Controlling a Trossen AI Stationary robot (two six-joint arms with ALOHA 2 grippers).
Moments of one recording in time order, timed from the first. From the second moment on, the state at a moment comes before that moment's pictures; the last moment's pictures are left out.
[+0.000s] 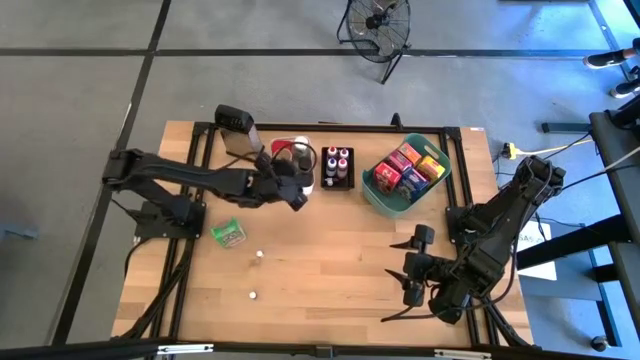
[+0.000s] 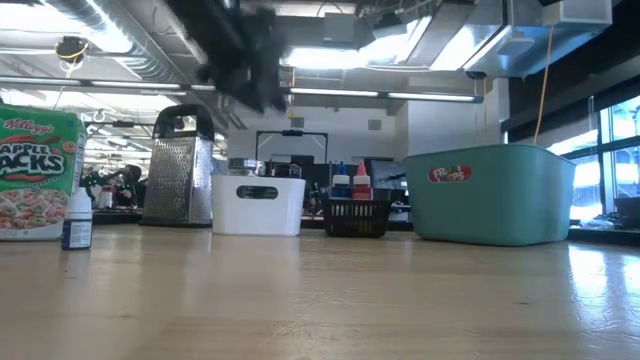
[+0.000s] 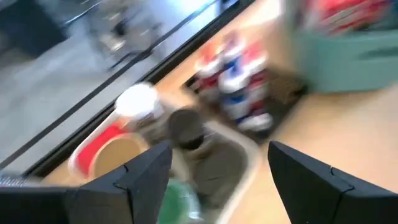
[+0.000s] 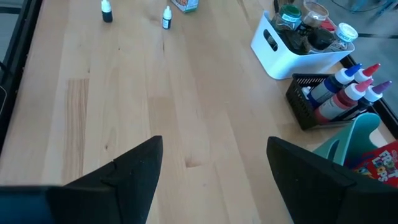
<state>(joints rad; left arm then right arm) -0.03 1.42 1.02 -0.45 -0.73 -0.46 0.91 1.43 1.16 -0.92 0.86 0.83</state>
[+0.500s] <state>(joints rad) -0.45 1.24 1.05 -0.45 -0.36 -0.46 0.91 1.43 1.16 -0.89 0.81 0.83</state>
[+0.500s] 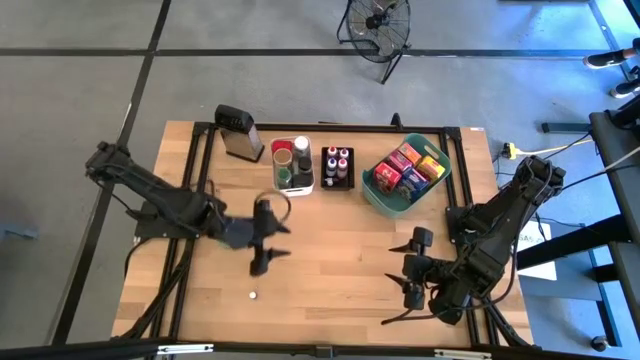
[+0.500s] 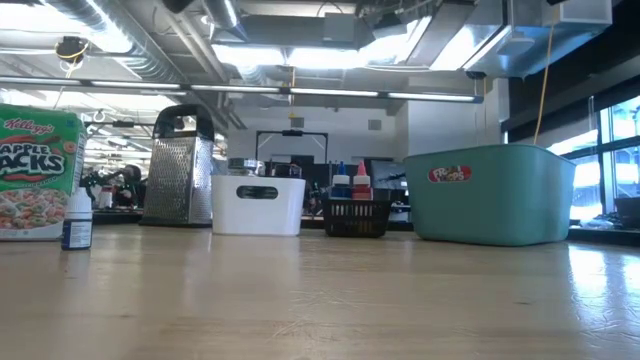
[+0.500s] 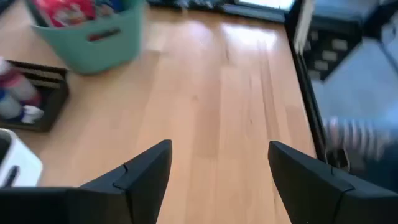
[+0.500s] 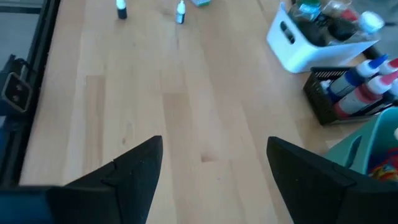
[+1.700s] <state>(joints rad) -0.63 1.47 1.05 -0.62 -0.32 -0.71 0.88 1.43 1.12 -0.68 0.68 0.60</state>
